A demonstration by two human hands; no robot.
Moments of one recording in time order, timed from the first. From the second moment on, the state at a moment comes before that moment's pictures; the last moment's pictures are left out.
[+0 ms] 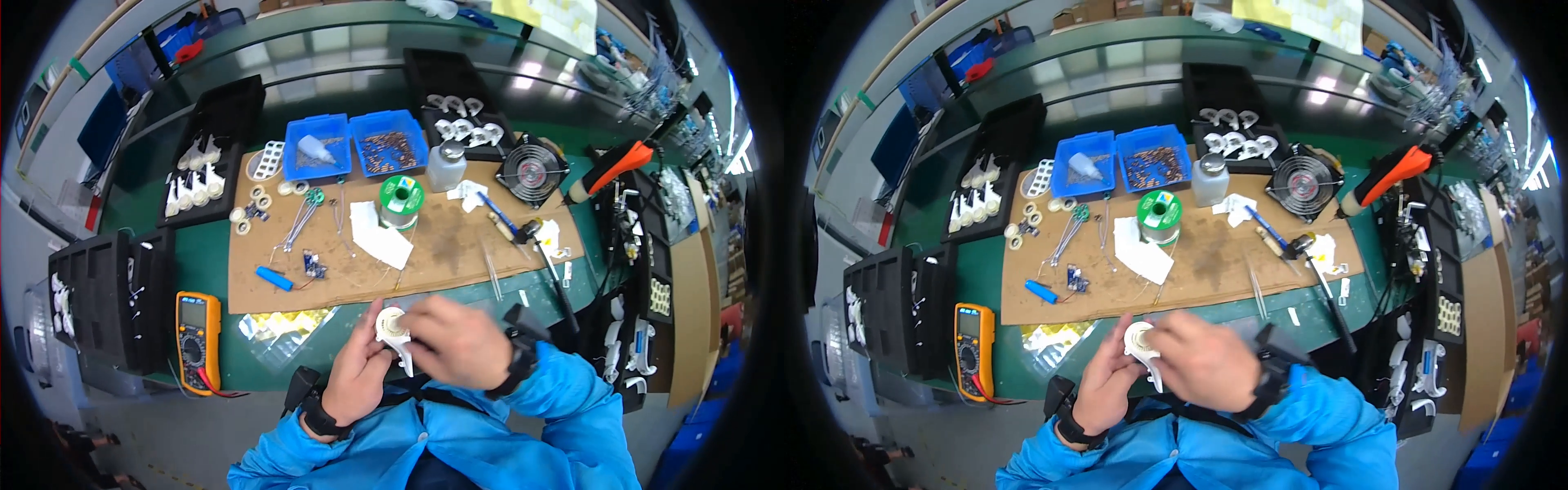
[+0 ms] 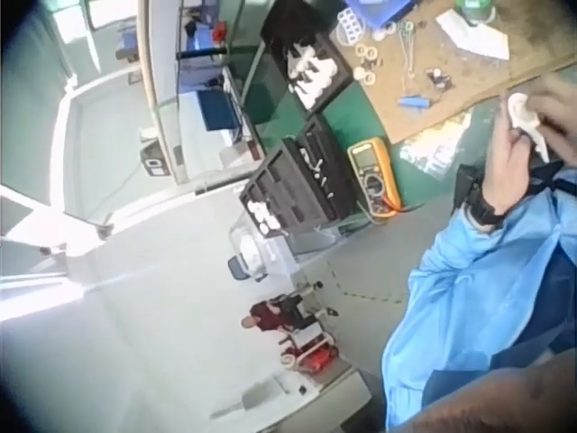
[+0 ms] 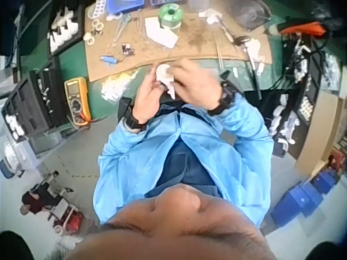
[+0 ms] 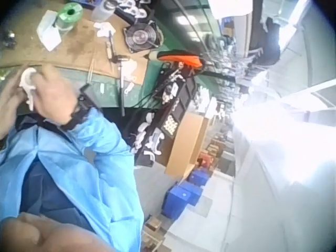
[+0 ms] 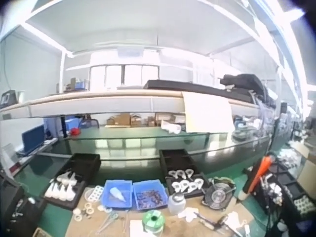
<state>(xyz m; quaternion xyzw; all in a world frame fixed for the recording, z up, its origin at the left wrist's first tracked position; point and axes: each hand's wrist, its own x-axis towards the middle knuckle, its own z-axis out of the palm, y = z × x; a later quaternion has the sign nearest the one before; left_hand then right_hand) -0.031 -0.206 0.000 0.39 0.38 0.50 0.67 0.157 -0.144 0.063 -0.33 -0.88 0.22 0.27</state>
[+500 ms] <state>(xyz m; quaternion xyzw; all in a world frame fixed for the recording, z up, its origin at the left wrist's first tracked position) -0.053 -0.199 0.000 0.20 0.20 0.44 0.85 0.152 -0.145 0.067 -0.33 -0.84 0.33 0.27</state>
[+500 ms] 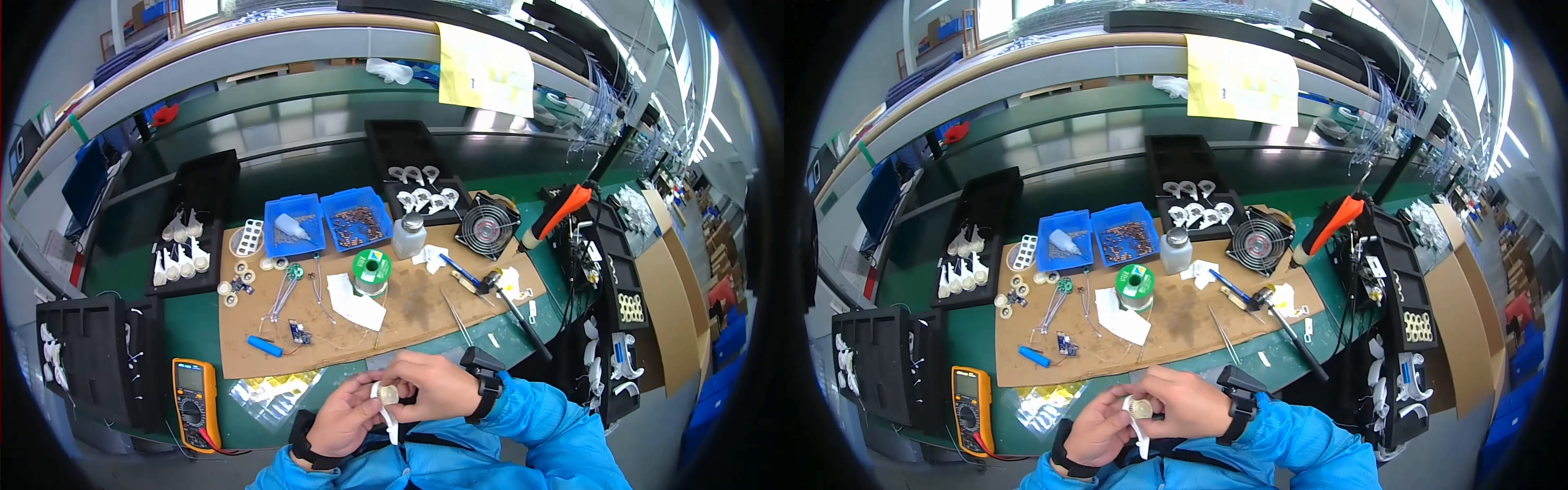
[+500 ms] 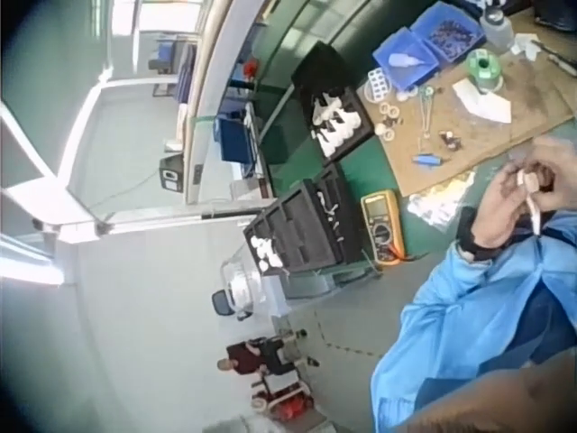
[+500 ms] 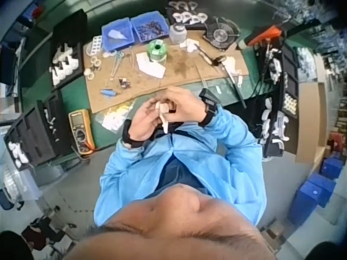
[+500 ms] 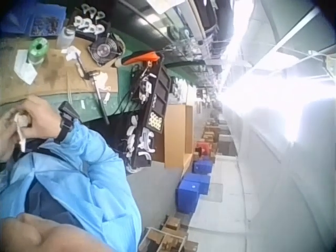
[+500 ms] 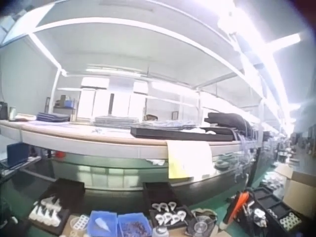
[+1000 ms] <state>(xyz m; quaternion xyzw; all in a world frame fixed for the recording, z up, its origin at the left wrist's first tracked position) -0.055 -0.193 -0.023 0.32 0.26 0.46 0.79 0.165 -0.101 0.086 -0.37 -0.81 0.36 0.28</state>
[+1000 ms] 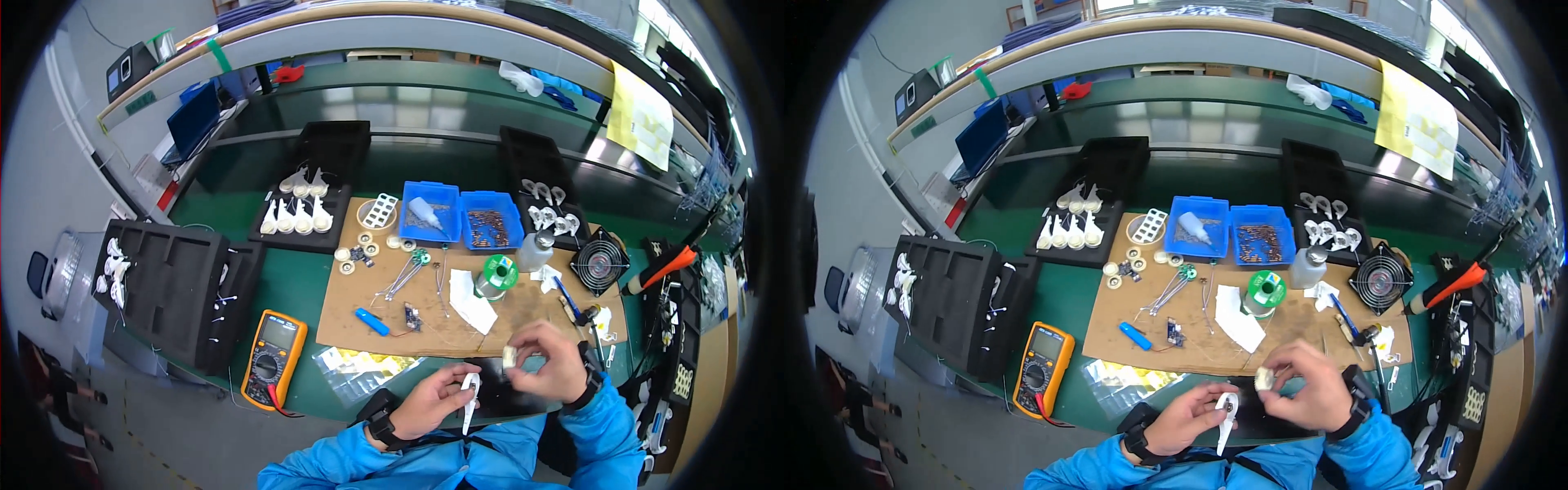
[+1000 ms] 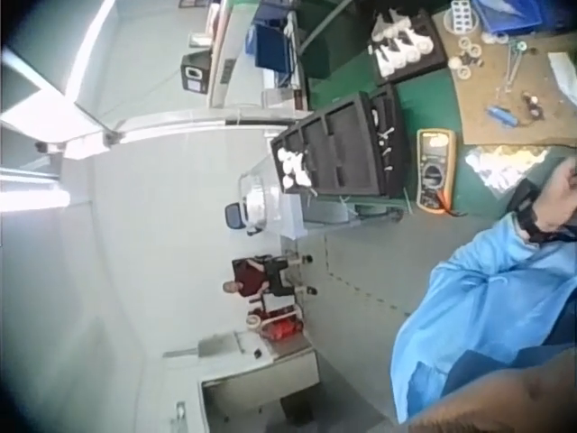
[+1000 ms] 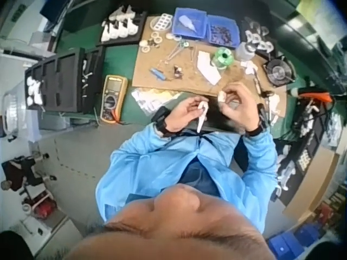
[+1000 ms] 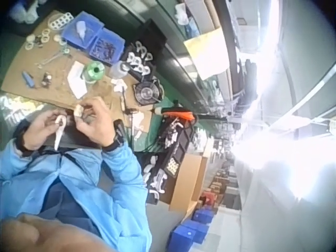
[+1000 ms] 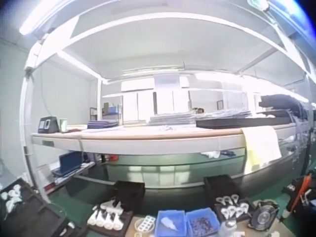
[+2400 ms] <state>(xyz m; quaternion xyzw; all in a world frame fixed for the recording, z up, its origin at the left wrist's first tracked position) -0.023 -0.217 -0.058 0.57 0.56 0.52 0.31 0.723 -0.141 0.061 -0.87 -0.43 -0.07 0.26</state>
